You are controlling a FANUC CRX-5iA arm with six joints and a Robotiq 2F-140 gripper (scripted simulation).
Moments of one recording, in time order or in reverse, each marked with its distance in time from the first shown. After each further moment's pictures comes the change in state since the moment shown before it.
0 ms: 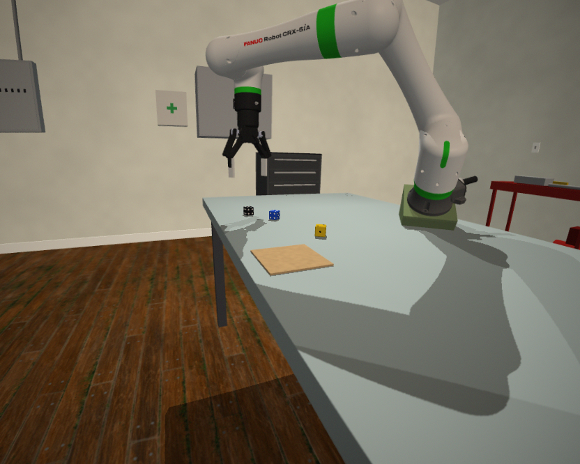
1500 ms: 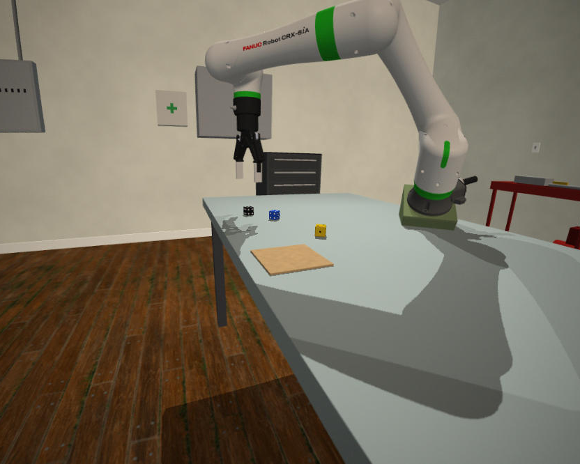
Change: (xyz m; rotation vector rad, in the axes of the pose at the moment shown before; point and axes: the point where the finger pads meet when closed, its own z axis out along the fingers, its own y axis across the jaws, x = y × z) arm -0.001 0.001 0.014 0.003 0.002 -1.398
